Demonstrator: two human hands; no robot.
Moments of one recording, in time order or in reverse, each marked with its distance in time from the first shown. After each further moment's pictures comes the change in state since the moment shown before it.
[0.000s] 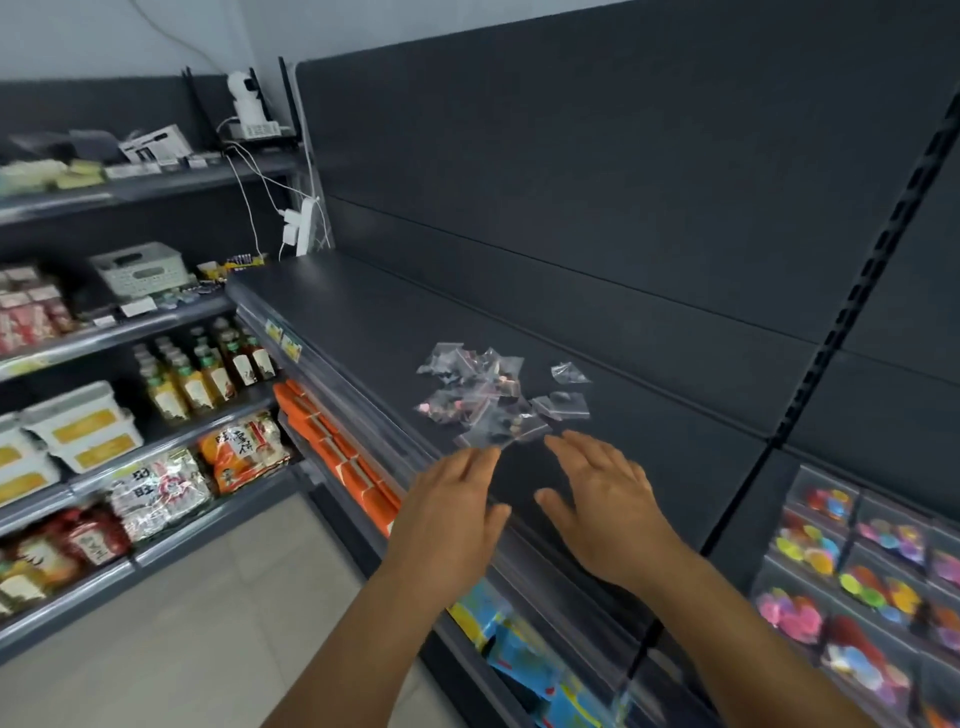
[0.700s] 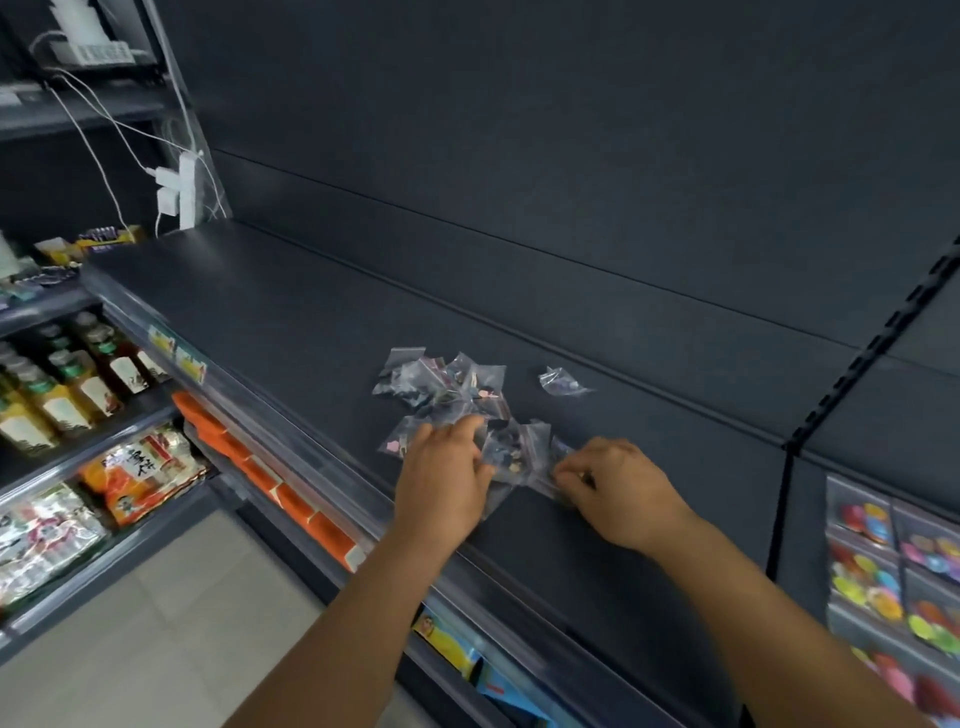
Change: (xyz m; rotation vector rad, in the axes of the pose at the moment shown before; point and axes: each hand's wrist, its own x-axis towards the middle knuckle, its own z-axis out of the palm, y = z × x) left_hand 0.136 -0.061 0.046 -0.202 0.039 0.009; right_hand 0.104 0.038 0.024 0.008 0.012 0.174
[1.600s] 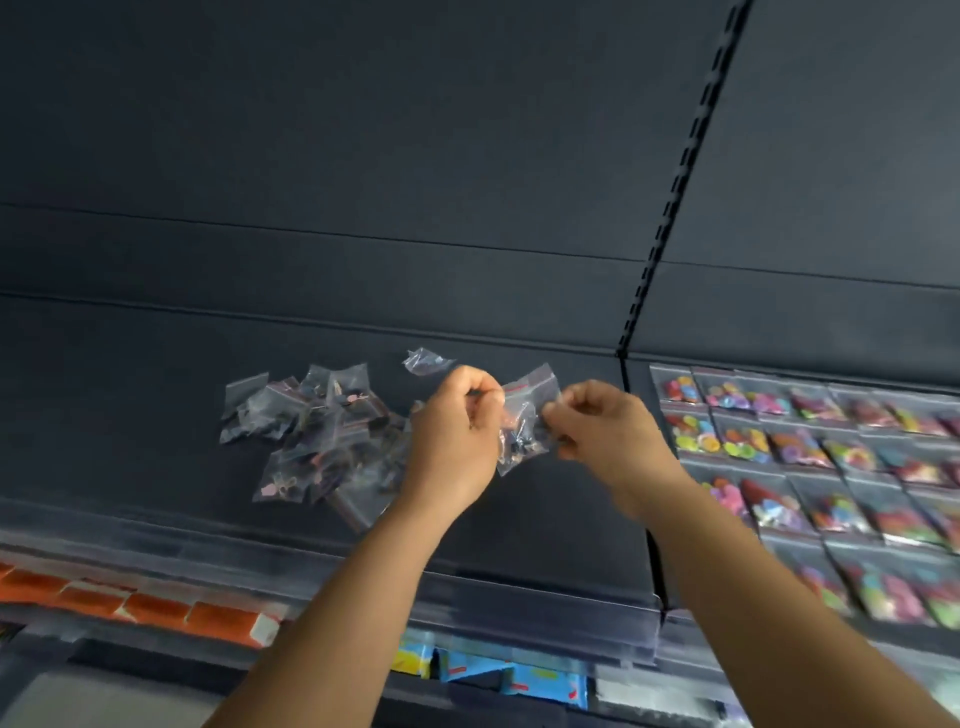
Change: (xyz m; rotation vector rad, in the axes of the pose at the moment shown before) left_hand 0.007 0.079 0.002 -0.757 -0.240 0.175; right_hand -0.066 -0.009 -0.032 1.002 0.521 0.599
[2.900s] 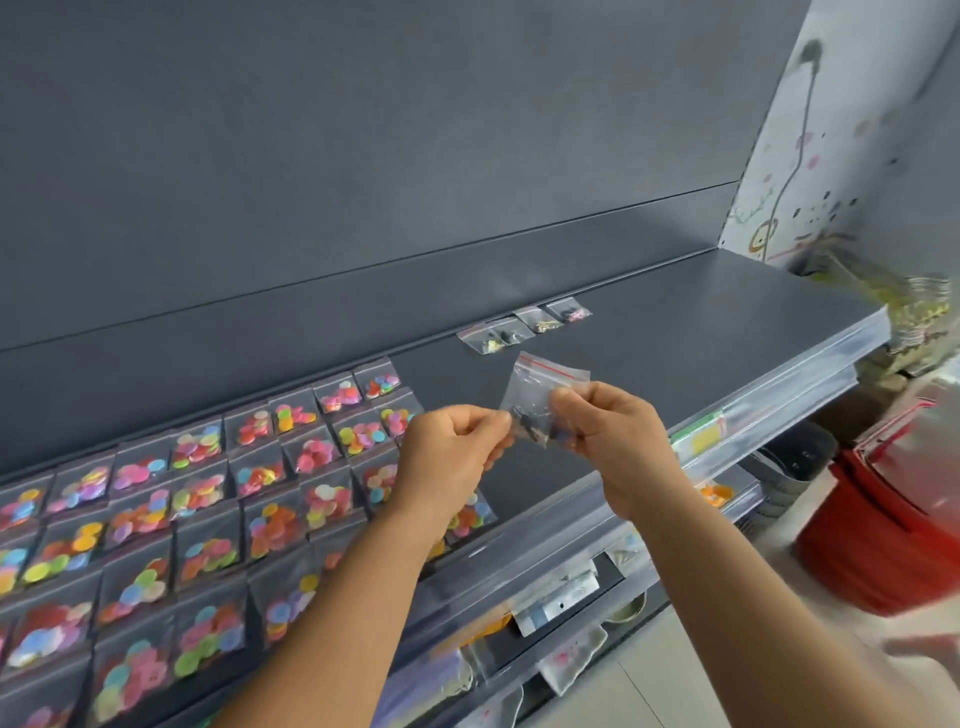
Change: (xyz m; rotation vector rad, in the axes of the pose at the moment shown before) left_hand -0.169 0.259 0.469 -0.241 -0.730 -0.016; right_hand -0.161 0.117 -0.531 0.286 0.744 -0.016
